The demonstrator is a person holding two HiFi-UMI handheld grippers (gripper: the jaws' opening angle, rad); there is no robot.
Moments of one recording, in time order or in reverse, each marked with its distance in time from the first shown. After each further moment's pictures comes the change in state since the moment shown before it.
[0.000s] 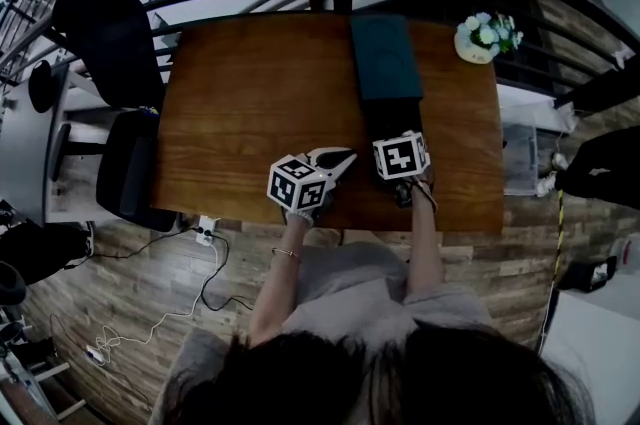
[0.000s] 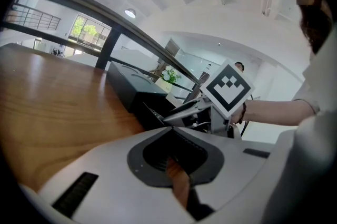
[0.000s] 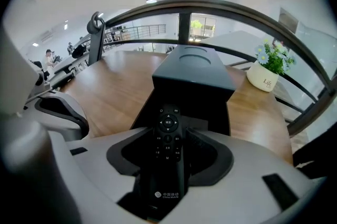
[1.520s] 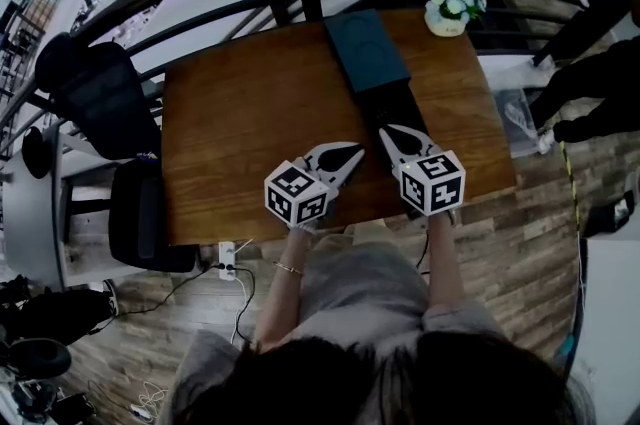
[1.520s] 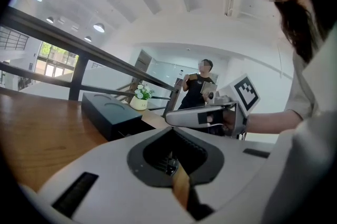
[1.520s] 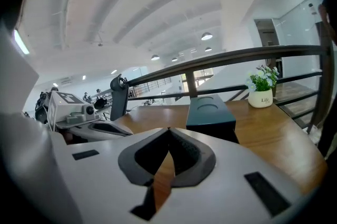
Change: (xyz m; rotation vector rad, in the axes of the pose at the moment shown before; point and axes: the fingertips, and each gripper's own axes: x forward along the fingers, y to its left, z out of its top) left arm -0.046 -0.056 0.040 0.261 -0.095 -0.199; right arm -0.123 0.060 0.037 0.138 -0.618 0.215
